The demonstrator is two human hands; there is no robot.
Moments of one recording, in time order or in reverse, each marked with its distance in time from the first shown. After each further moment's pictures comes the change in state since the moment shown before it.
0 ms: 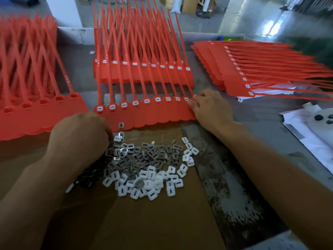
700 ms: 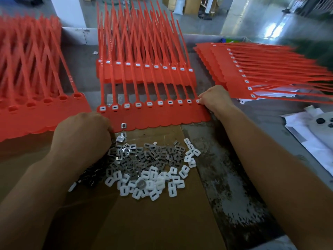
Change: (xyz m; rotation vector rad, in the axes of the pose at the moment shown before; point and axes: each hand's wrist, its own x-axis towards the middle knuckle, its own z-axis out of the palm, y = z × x) left_hand -0.003 -0.002 0.004 -0.002 0.044 -0.001; right_hand 0.044 0.010 -0.001 0.490 -0.206 0.519
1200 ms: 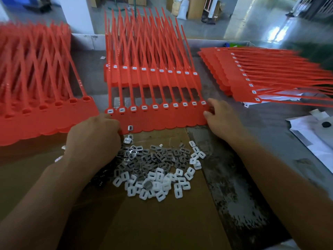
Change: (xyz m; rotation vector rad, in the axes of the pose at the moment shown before) left_hand -0.003 0.005 -0.003 -0.006 -0.004 0.007; right_hand -0.060 0.013 0.000 -0.147 0.060 -0.286
